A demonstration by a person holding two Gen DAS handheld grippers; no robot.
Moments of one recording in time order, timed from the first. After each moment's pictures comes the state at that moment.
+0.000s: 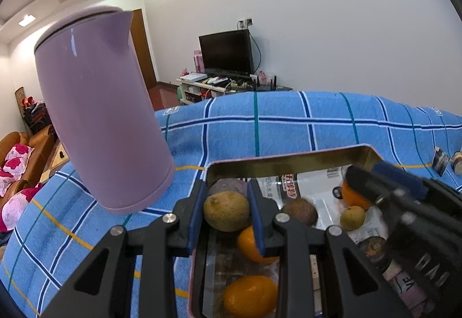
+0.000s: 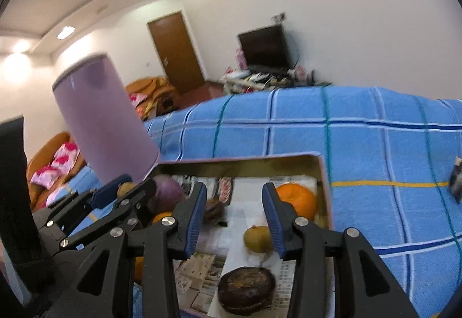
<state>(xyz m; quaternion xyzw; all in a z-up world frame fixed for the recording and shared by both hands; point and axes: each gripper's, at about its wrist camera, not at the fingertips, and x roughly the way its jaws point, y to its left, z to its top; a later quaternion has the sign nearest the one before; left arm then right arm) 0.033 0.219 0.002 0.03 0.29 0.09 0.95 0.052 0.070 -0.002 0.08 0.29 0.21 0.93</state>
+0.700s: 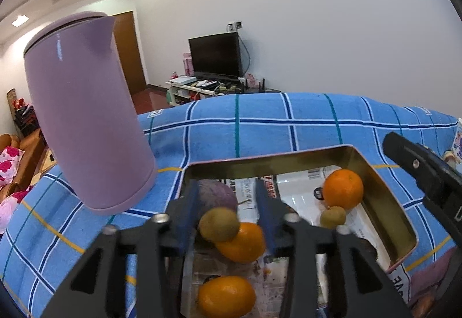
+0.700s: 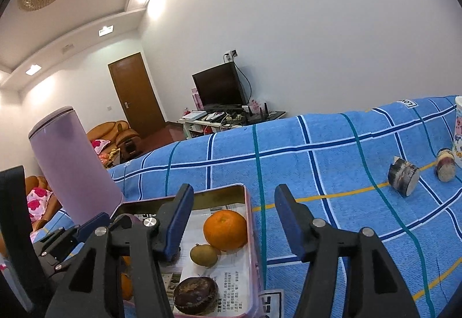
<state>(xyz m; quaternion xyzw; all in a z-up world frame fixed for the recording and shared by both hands) 0.032 0.203 0.002 0.03 0.29 0.07 0.96 0.027 0.027 0.011 0.12 0.22 0.10 0.96</state>
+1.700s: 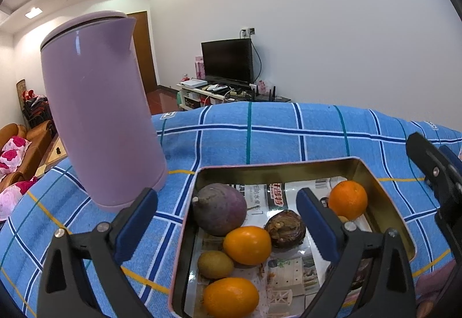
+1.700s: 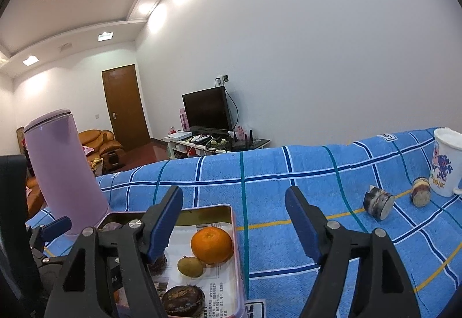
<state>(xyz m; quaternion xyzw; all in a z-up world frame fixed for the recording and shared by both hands) 0.028 0.210 0.006 0.00 0.27 0.09 0.96 0.007 0.028 0.023 0.07 0.15 0.05 0.98</state>
